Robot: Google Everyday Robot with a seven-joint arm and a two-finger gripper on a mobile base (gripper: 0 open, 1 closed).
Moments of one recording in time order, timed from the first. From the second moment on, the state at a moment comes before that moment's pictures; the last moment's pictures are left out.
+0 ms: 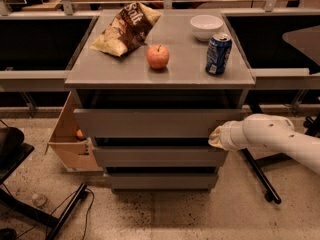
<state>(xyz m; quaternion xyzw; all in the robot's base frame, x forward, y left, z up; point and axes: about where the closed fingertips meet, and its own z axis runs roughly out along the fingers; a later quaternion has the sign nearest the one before) 0.642 -0.211 0.588 -0.63 0.71 -0.05 0.32</state>
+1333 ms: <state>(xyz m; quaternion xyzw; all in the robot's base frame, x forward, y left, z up) 0.642 -0.211 0.588 -0.63 0.71 -0.05 0.32</state>
